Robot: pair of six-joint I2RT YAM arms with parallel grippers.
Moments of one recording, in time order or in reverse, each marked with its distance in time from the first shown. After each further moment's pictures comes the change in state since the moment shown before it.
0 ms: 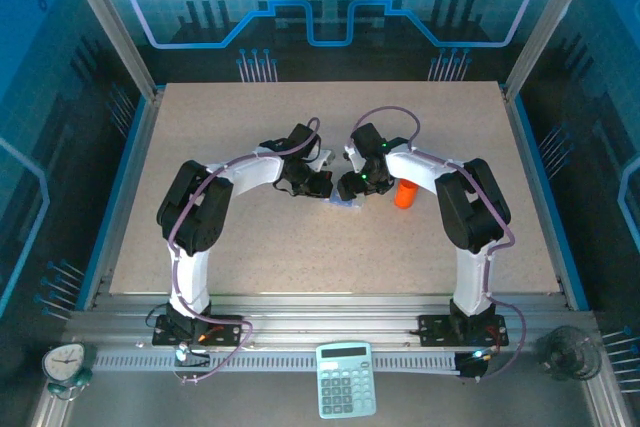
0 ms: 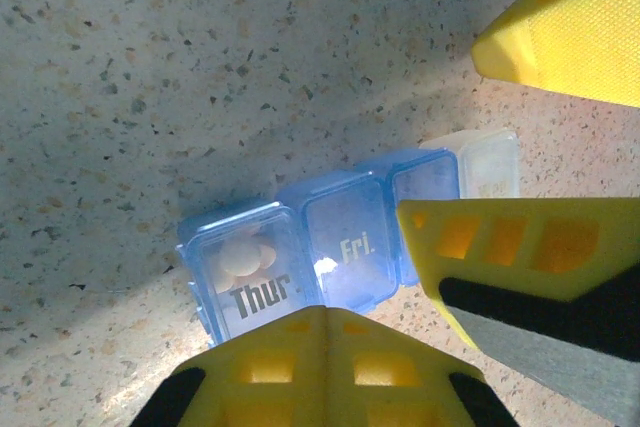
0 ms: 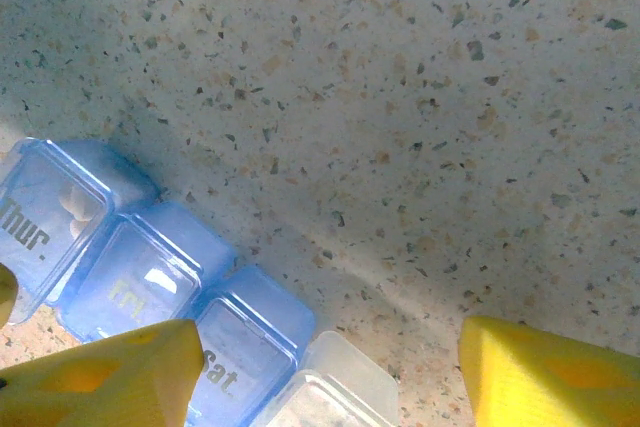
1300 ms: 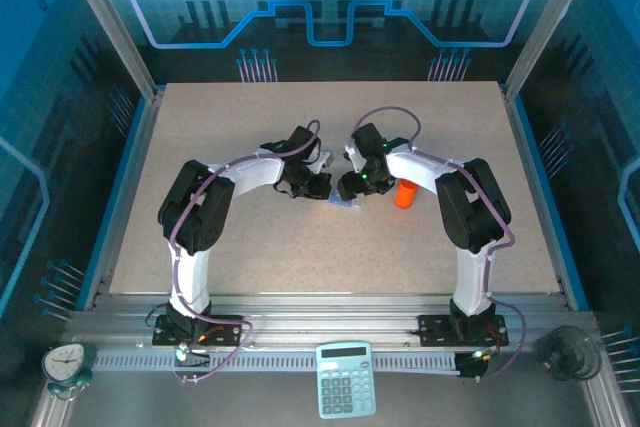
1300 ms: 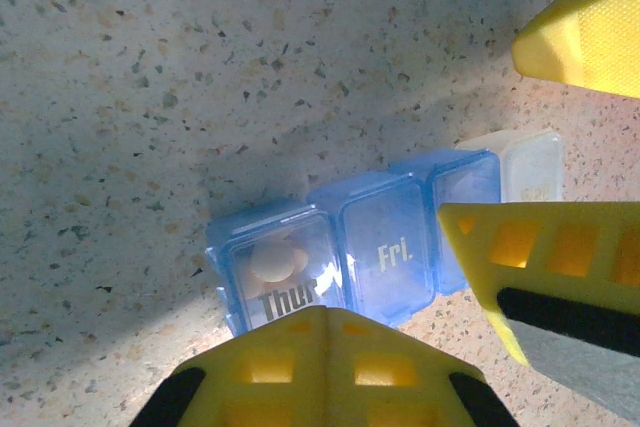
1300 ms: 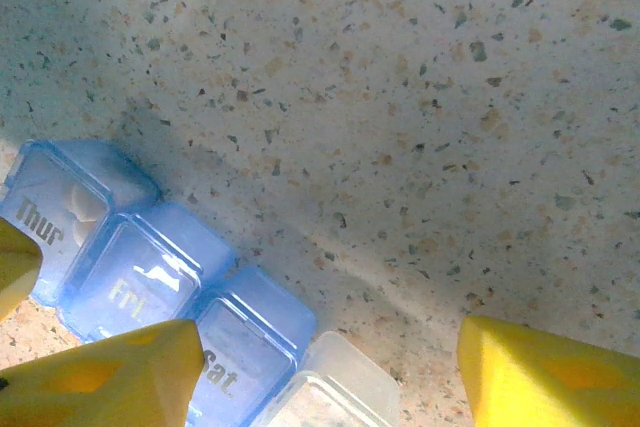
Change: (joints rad) left arm -0.001 0.010 -0.016 0.015 -0.034 0.004; right arm -0.004 0.000 -0.005 0.007 -0.011 0.000
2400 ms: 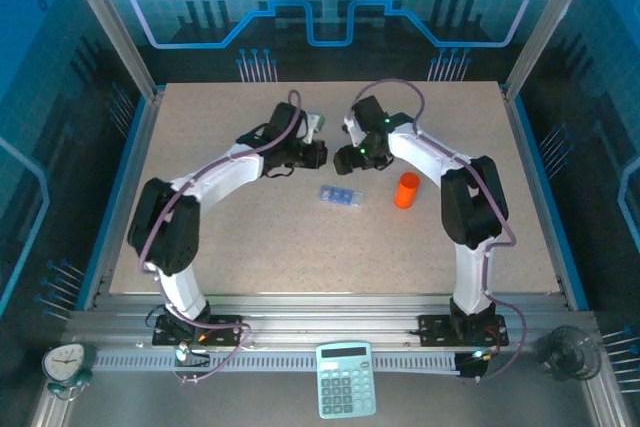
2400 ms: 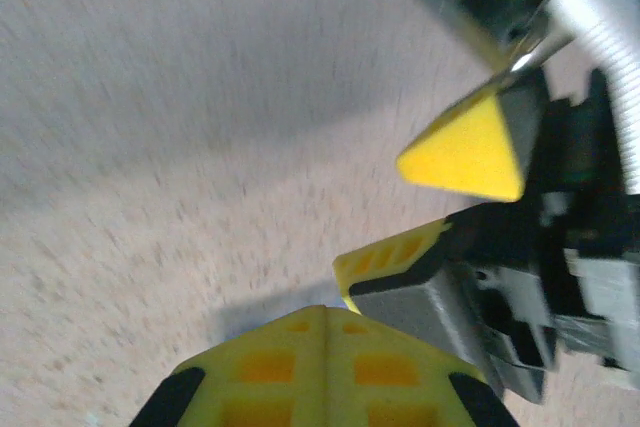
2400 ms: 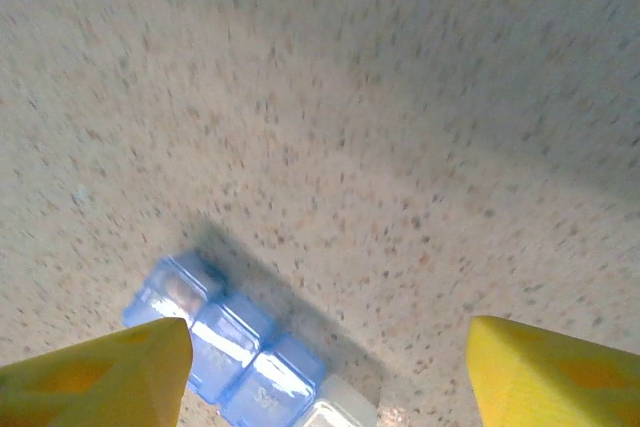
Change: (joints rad) left arm 0.042 -0.261 -0.016 0.186 -0.135 -0.057; right arm -0.035 0.030 0.282 -0.133 -0.005 0.000
